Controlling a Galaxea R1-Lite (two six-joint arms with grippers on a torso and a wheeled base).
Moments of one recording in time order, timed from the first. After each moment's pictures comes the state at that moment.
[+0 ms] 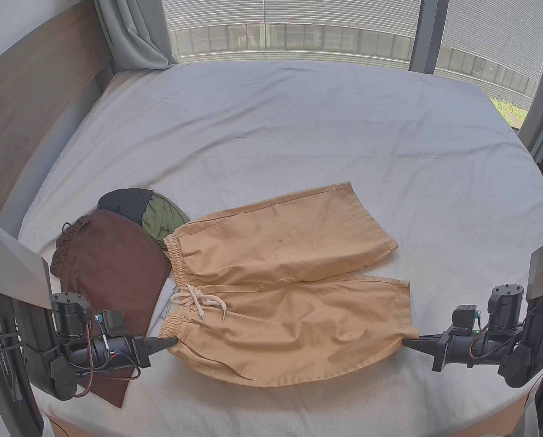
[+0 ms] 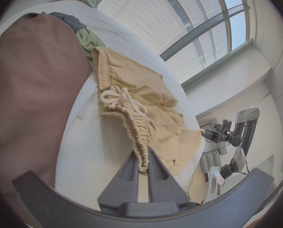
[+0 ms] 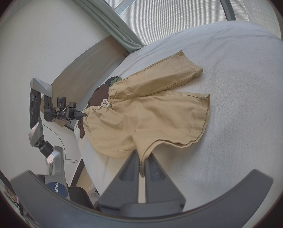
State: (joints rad) left arm -0.05 2.24 -0.11 -1.55 -0.72 -0.30; right arm 0.12 2.15 -0.02 -1.54 0.65 0.06
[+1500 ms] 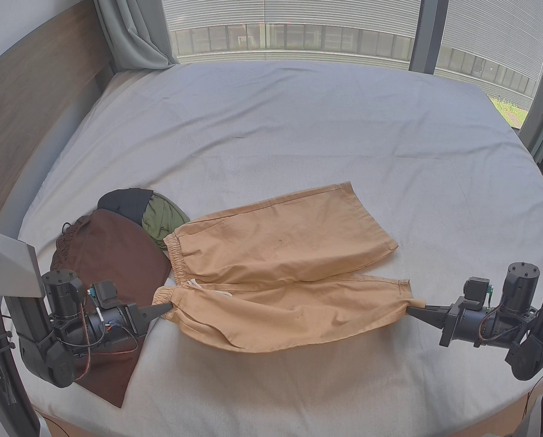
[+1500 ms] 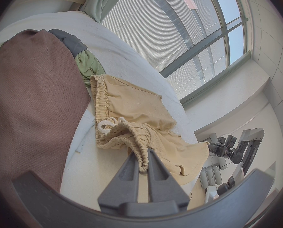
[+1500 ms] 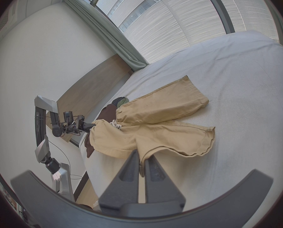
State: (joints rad) left arm -0.05 2.15 -0.22 -1.55 -0.66 -0.45; right arm 0.14 1.99 -0.09 -1.54 0.66 0.21
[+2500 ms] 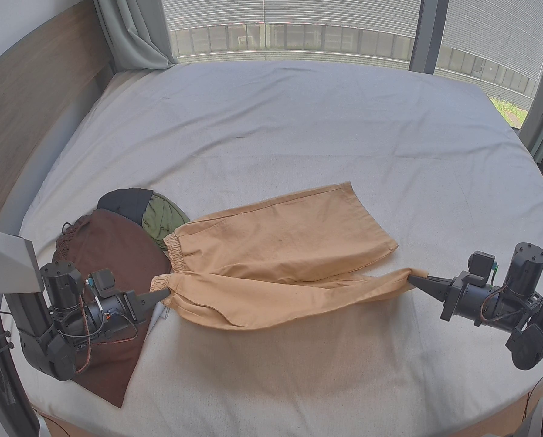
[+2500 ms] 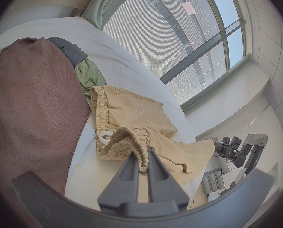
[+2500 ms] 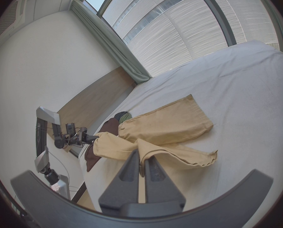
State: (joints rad) left arm -0.05 2.14 -0.28 -1.55 -0.63 -0.49; right arm 0.16 1.92 -0.19 -1.54 0.62 0.29
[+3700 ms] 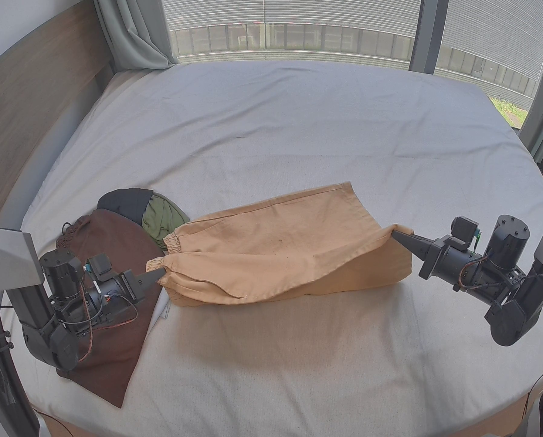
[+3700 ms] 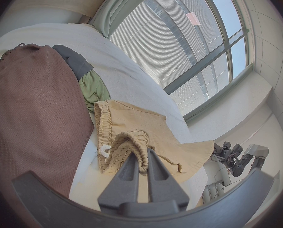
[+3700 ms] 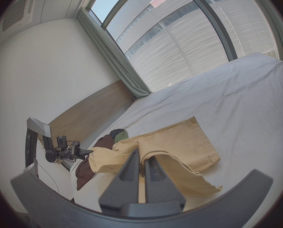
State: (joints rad) left arm -0.04 2.14 -0.36 -1.55 -0.56 -0.59; right arm 0.21 2.00 -0.45 -1.54 0.51 0.34
